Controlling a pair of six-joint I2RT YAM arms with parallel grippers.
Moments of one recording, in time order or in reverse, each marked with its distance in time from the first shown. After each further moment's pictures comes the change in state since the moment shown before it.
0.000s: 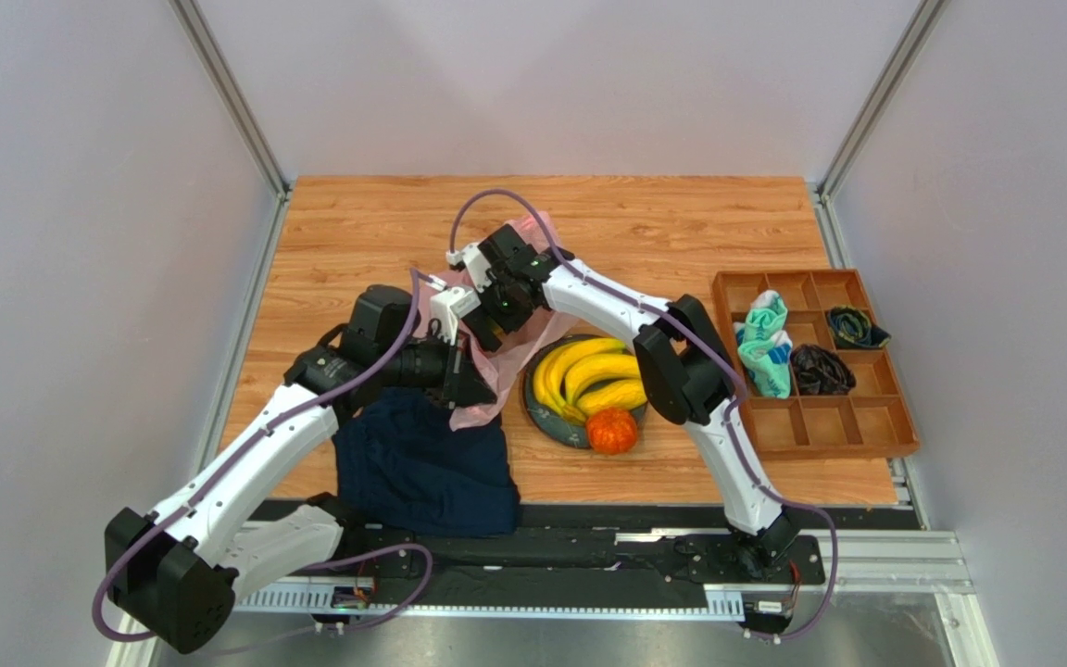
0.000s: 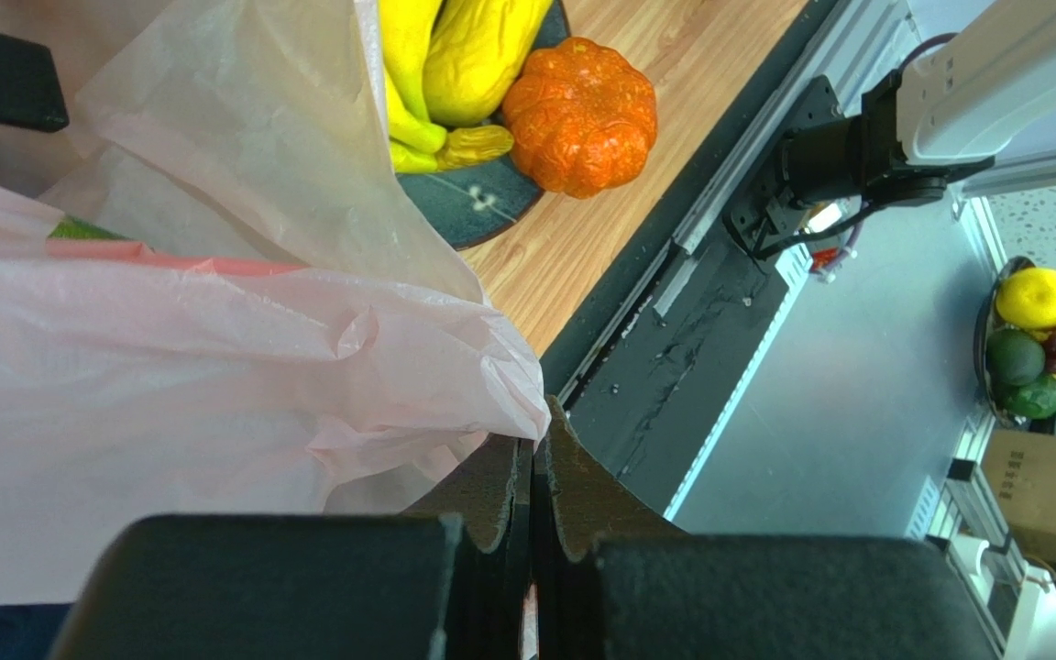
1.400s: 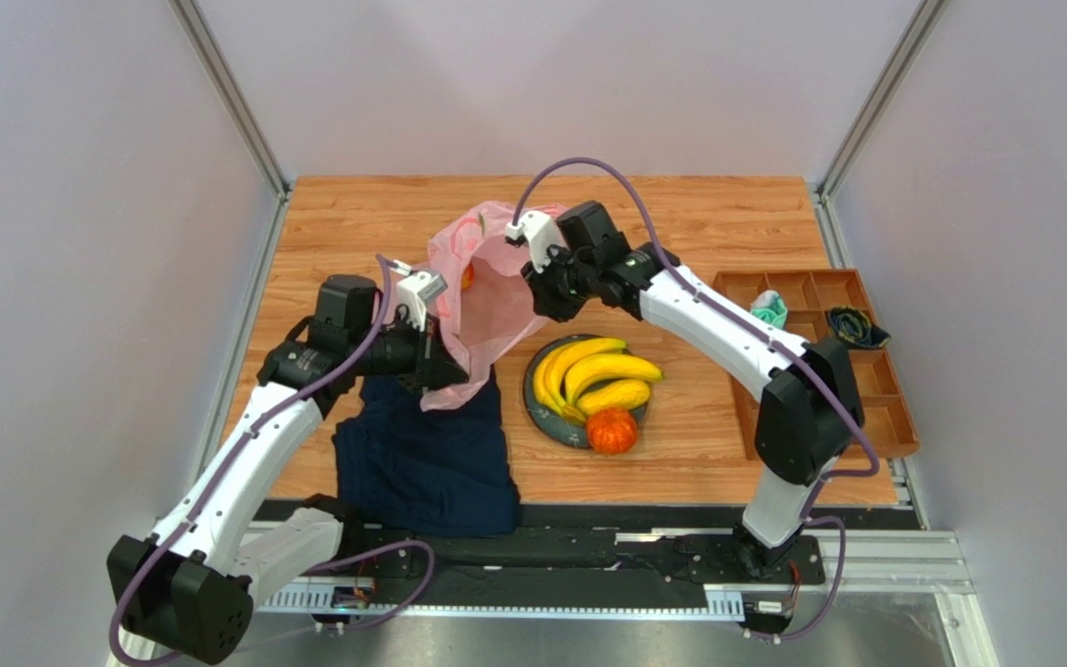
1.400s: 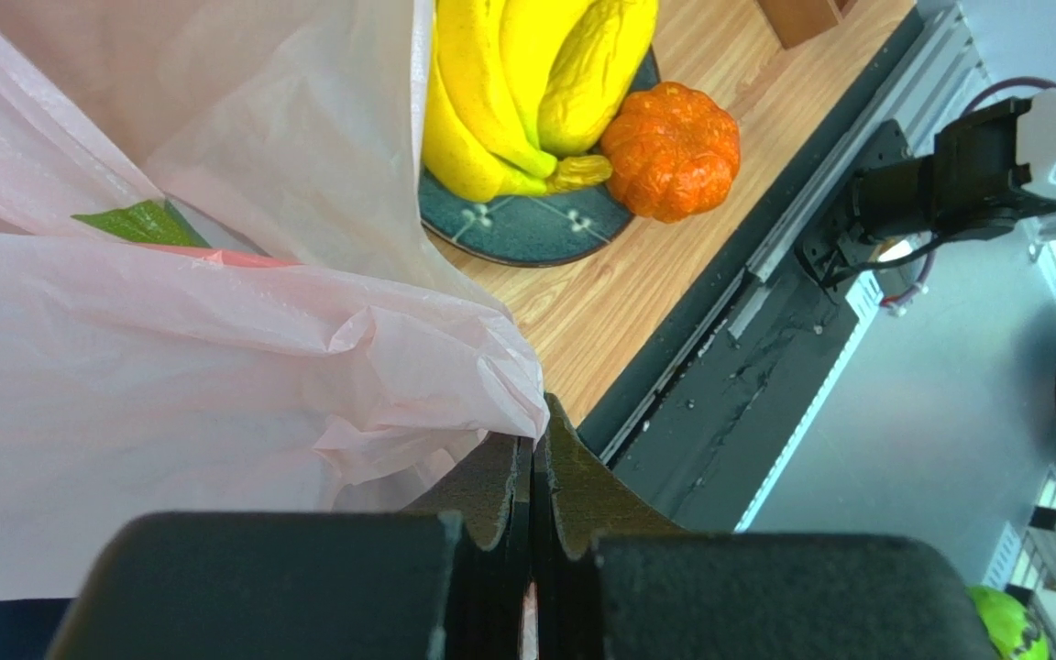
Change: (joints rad) left arm 0.180 -0.027 0.035 -0.080 0.036 0.155; right arm -0.073 -0.549 -0.428 0.122 -0.116 -0.060
